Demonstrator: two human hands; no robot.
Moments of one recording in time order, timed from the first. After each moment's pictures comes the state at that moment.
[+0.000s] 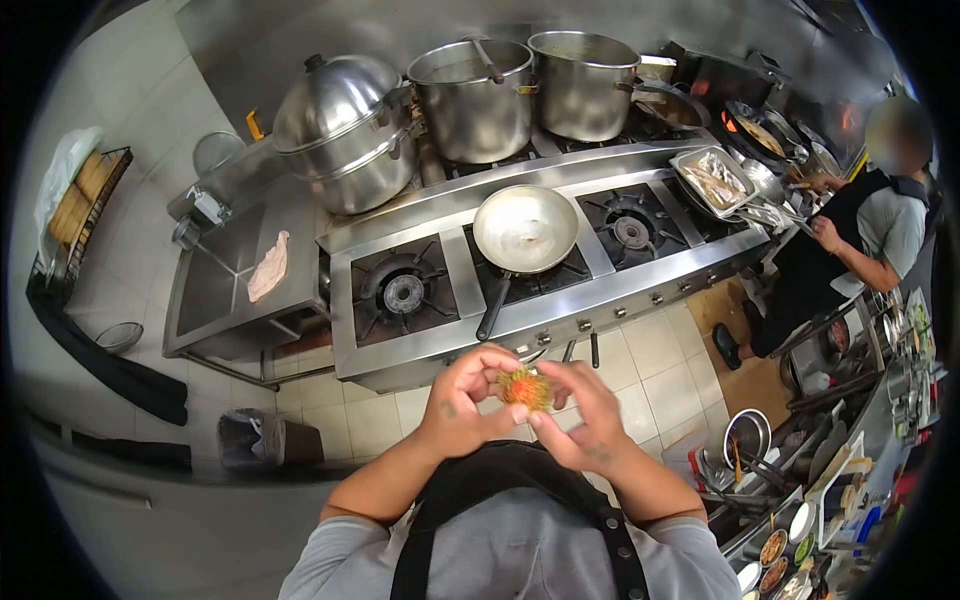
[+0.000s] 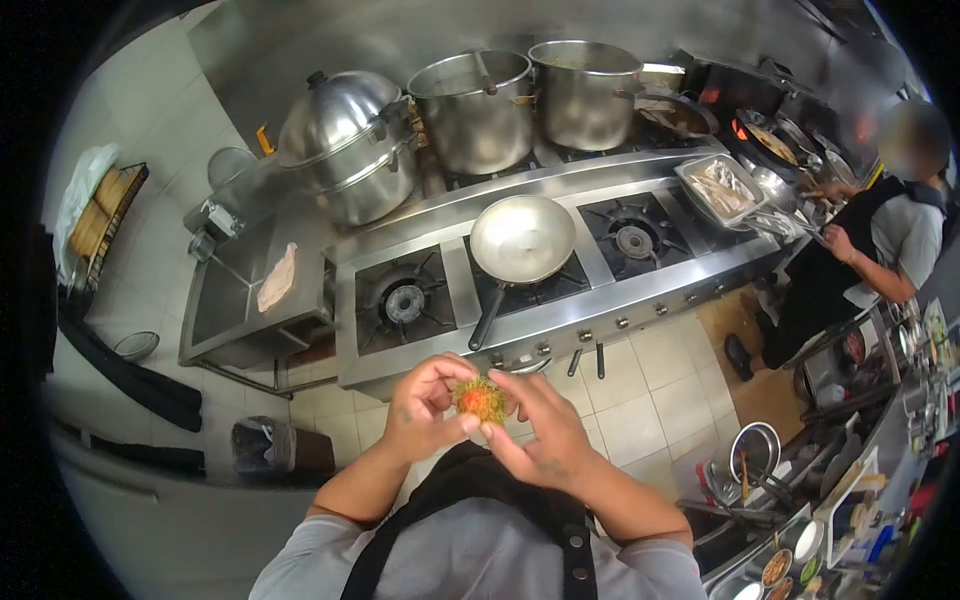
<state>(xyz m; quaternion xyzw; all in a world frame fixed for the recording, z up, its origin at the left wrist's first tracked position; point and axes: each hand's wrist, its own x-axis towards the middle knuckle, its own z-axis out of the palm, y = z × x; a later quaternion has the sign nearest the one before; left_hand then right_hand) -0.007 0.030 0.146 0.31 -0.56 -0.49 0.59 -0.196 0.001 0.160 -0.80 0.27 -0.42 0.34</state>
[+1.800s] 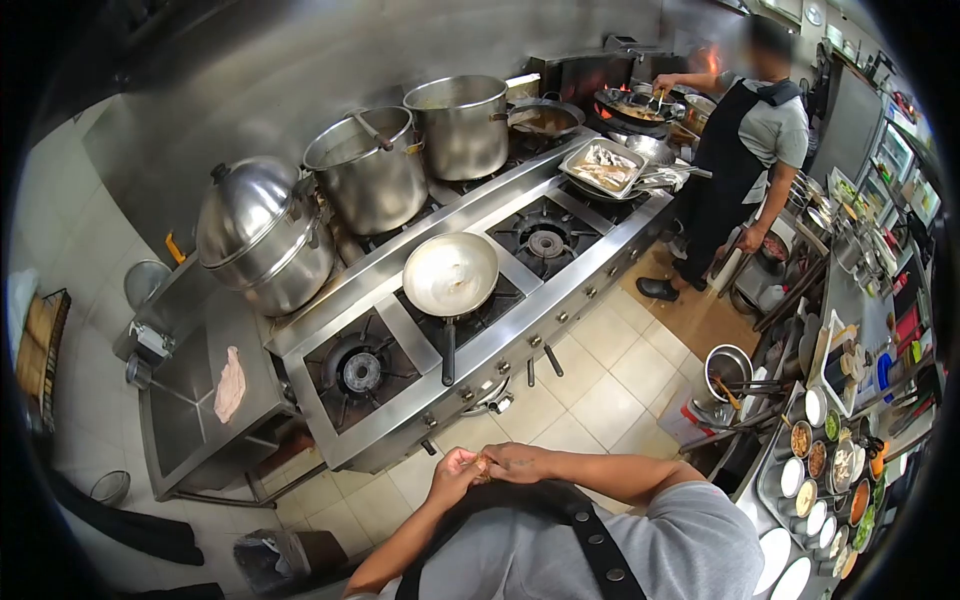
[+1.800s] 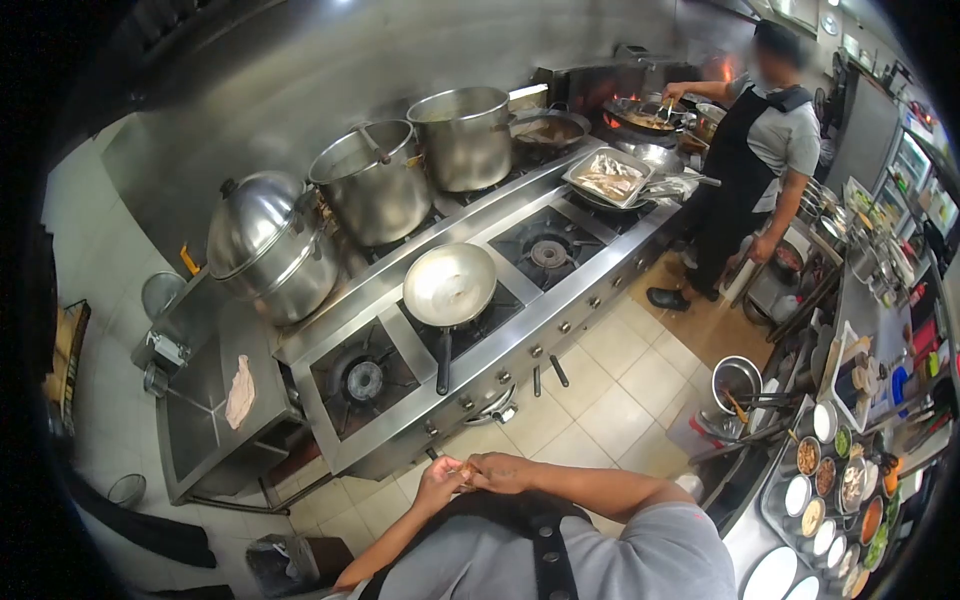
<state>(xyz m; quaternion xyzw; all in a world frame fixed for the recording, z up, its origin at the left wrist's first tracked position) 0.059 0.080 -0.069 0.47 -0.41 -0.67 0.40 -0.141 0.033 -0.030 -0.80 0.30 -0.07 0.51</state>
